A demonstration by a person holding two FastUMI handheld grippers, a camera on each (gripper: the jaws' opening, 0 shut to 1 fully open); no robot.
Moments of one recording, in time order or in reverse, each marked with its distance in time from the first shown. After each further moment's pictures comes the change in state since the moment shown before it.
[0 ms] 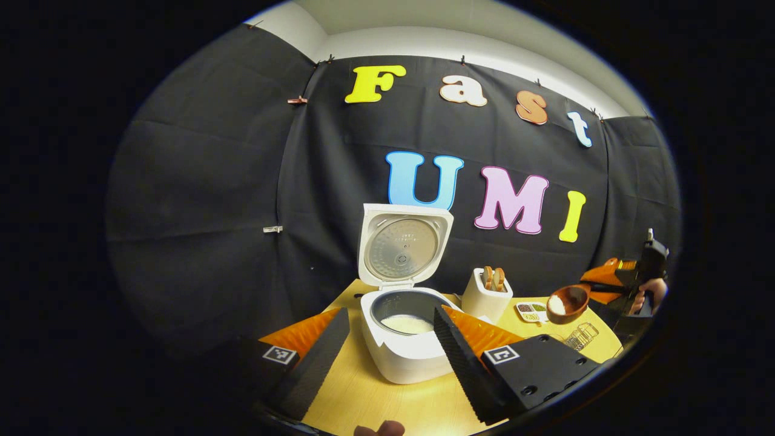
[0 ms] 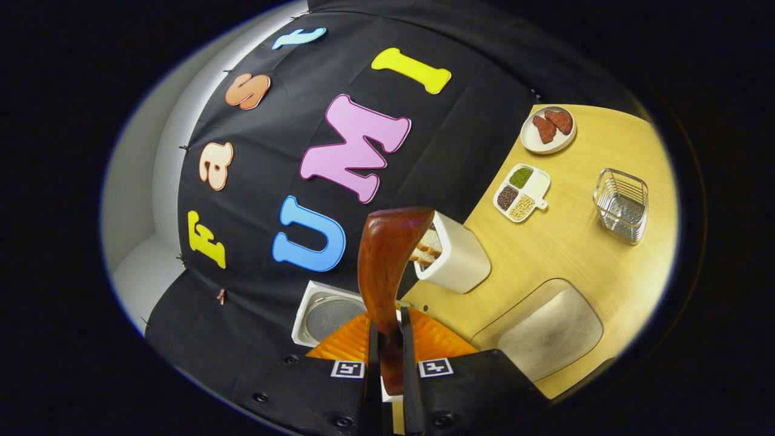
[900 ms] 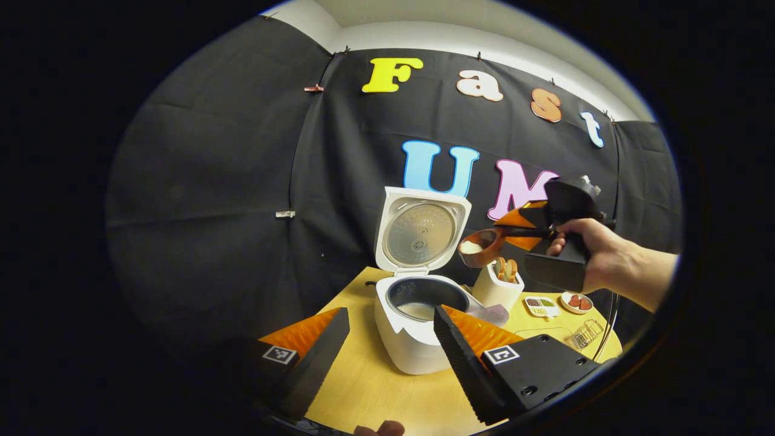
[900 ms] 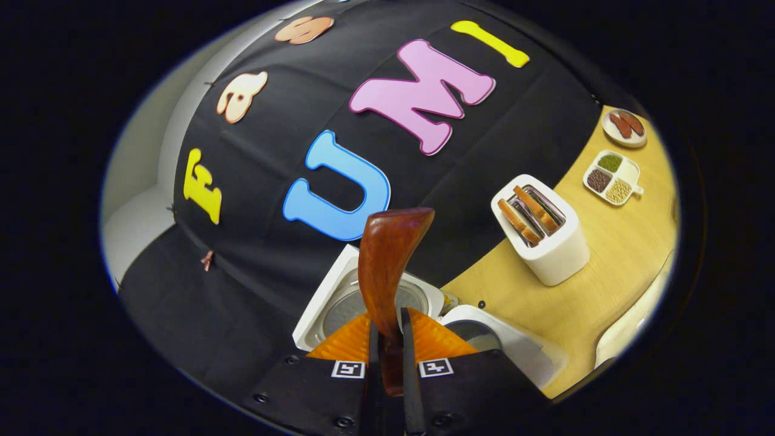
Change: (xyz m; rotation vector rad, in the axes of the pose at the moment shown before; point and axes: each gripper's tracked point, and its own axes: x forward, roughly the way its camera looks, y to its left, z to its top) left arm -0.005 0.030 -0.032 -0.048 0.047 0.033; right arm 0.178 0.123 -0.120 -0.256 0.066 0.036
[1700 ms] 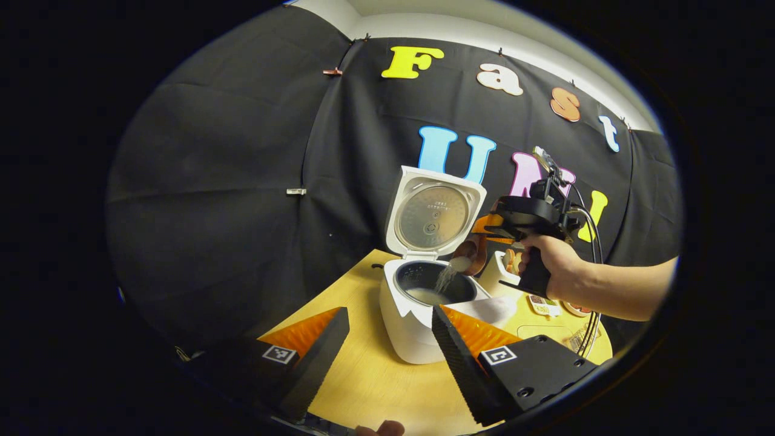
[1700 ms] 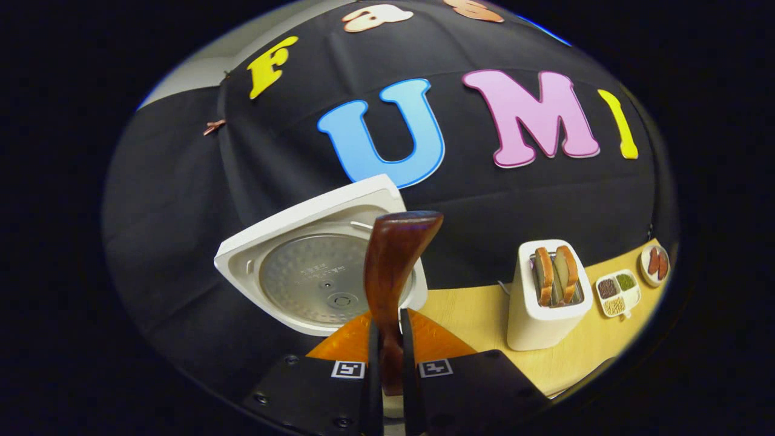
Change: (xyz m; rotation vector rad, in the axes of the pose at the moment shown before) left arm 0.002 0.010 -0.027 -0.062 0.059 0.044; right arm 0.056 -0.004 -0.053 -0.638 0.077 0.006
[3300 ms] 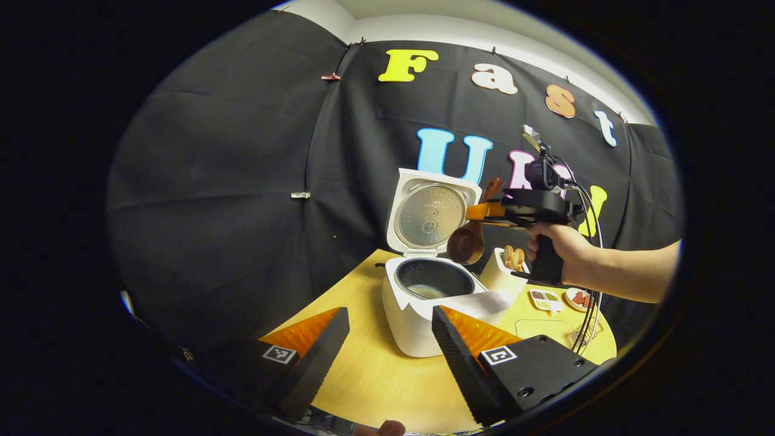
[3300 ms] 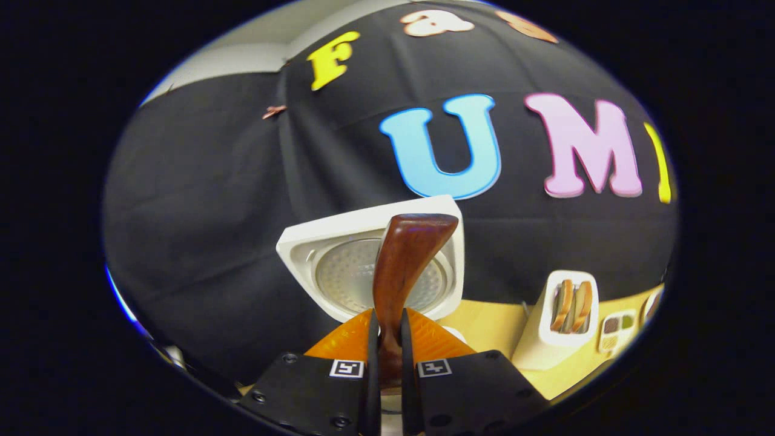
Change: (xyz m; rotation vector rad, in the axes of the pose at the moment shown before) left arm -0.026 -0.009 -0.001 0.031 -0.015 0.012; right arm -0.037 0.027 0.019 0.007 0.019 0.193
